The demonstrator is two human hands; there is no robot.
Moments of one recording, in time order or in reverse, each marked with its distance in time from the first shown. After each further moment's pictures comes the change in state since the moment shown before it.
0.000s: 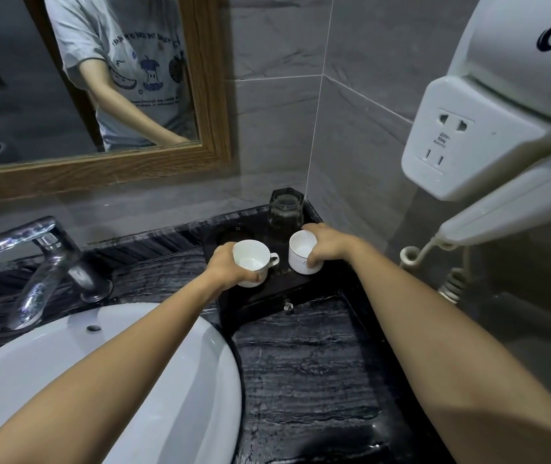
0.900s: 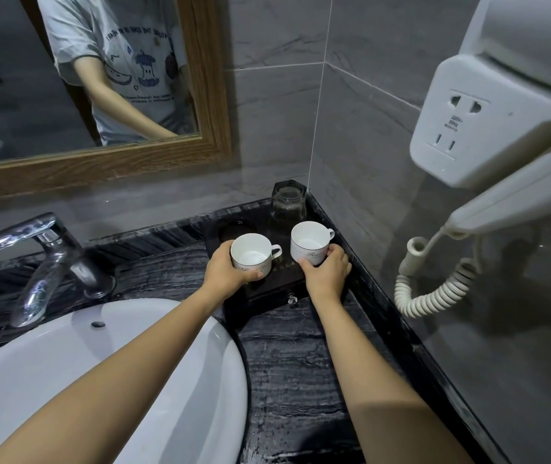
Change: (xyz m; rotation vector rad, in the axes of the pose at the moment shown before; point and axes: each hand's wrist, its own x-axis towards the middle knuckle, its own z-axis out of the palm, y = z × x) left_hand -0.007 -0.025 0.011 -0.147 0.142 0.080; right_hand -0.015 -0.011 0.103 0.658 0.834 0.324
